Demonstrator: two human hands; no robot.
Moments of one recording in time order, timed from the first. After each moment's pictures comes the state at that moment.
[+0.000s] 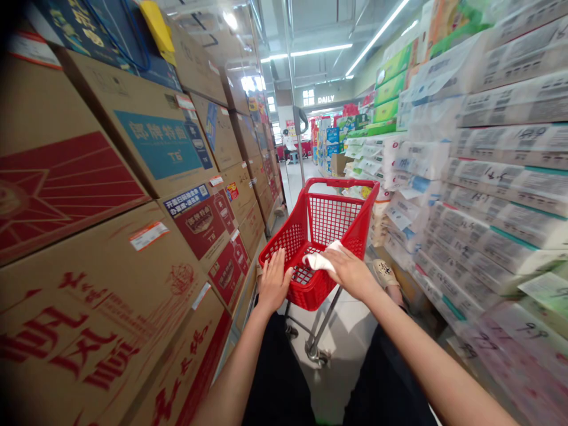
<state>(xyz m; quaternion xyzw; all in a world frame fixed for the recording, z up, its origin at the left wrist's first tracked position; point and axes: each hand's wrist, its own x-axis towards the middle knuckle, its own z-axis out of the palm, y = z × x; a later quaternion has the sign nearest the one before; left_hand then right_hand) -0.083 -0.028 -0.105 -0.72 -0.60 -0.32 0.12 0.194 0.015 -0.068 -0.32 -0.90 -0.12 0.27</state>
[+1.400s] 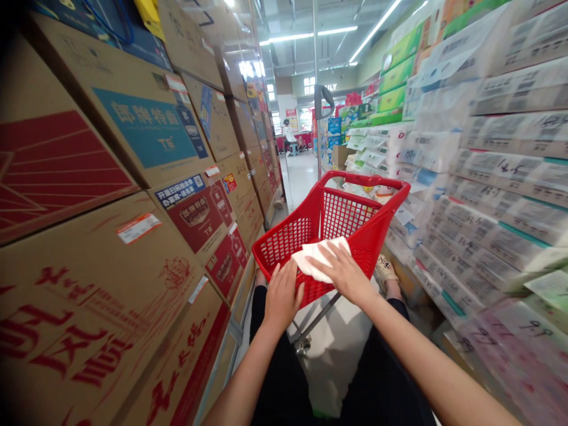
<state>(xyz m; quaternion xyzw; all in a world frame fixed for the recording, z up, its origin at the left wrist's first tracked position) -0.046 -0.075 -0.104 -0.77 -0.54 -0.32 0.14 0.189 0.002 -0.077 -0.32 -0.91 -0.16 0.23</state>
